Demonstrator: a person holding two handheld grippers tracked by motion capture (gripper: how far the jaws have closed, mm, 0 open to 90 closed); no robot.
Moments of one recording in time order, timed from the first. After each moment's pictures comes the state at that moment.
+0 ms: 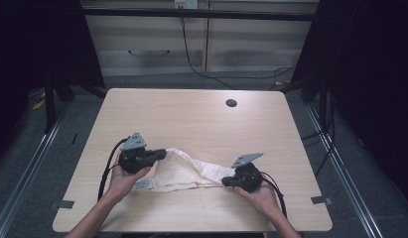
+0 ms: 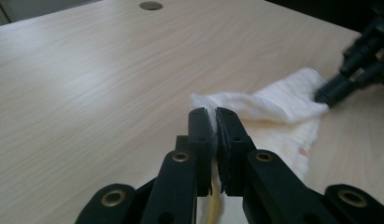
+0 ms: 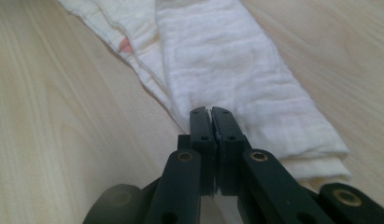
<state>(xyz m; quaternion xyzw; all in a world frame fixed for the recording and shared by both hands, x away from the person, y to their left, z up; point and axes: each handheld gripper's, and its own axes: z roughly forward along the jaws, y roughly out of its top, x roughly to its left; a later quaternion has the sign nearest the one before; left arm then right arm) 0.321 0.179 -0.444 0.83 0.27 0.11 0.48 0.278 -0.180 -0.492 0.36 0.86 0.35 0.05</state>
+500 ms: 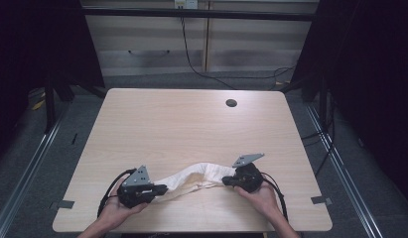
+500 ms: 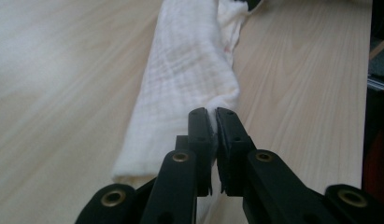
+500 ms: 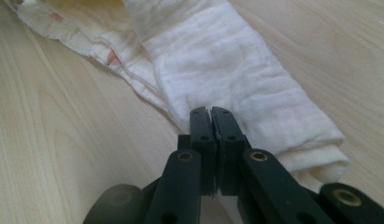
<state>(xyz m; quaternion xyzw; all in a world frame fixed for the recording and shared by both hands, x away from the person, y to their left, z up) 0.259 0.184 -0.480 0.88 0.20 0.04 0.42 0.276 -0.181 -0.494 0.37 0.86 0.36 0.06</state>
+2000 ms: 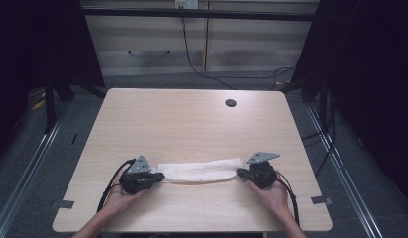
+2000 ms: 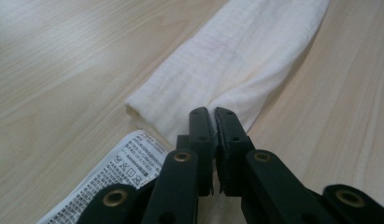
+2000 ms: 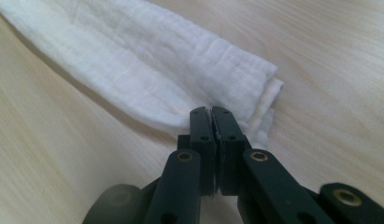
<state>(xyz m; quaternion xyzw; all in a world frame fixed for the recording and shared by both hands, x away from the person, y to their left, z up) 0.302 0.189 -0.502 0.87 0.26 0.09 0.40 0.280 -0.218 -0.498 0.42 0.83 0.35 0.15</state>
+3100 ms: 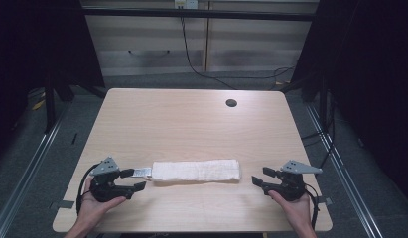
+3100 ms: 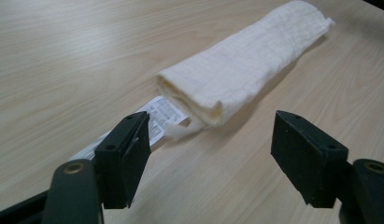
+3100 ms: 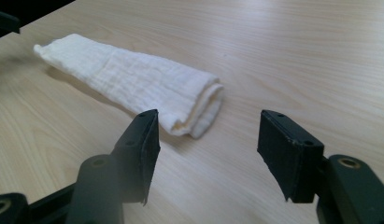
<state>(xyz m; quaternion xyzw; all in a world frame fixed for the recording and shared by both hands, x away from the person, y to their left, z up) 0.272 0.257 -0.470 0.81 0.36 0.08 0.45 0.225 -0.274 -0.471 0.46 0.74 0.46 0.16</state>
